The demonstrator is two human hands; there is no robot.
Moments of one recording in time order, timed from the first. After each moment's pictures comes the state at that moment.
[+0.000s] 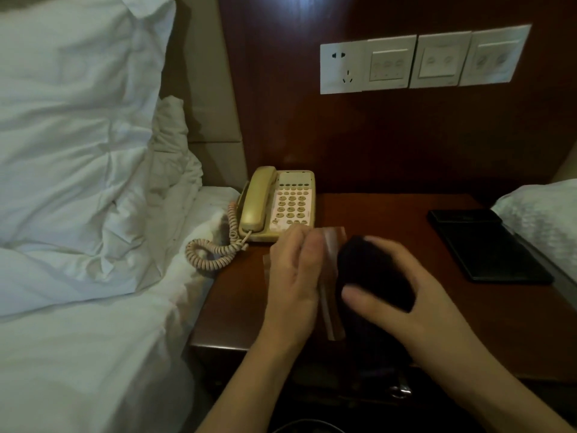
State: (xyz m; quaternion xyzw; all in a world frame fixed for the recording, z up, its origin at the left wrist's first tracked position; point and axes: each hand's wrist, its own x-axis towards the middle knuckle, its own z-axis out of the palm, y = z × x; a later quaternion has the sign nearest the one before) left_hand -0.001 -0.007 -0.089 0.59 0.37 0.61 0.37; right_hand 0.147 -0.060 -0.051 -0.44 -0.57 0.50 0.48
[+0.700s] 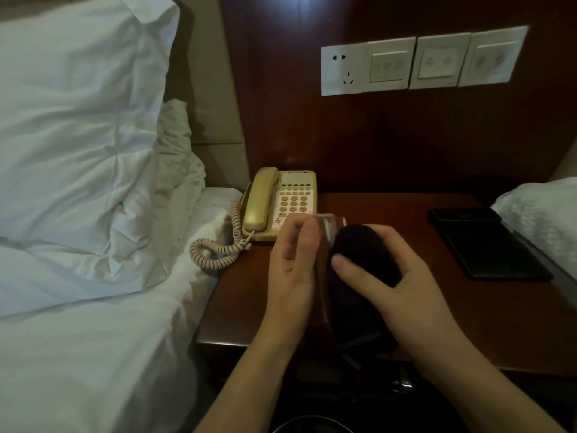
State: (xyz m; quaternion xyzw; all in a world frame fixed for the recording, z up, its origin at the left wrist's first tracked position) left_hand -0.004 -0.006 -0.074 0.55 0.33 0.64 0.43; right_hand 0.124 -0.054 -0.045 -0.41 -0.56 0.46 0.55
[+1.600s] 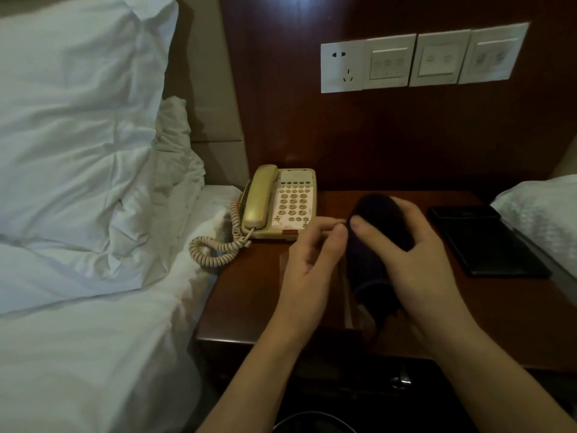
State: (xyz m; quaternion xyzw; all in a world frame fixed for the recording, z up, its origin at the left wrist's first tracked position) left_hand 0.005 -0.008 -0.076 0.59 0.31 0.59 0.46; right_hand 0.129 -0.028 -0.042 -0.45 -0.51 0.38 0.63
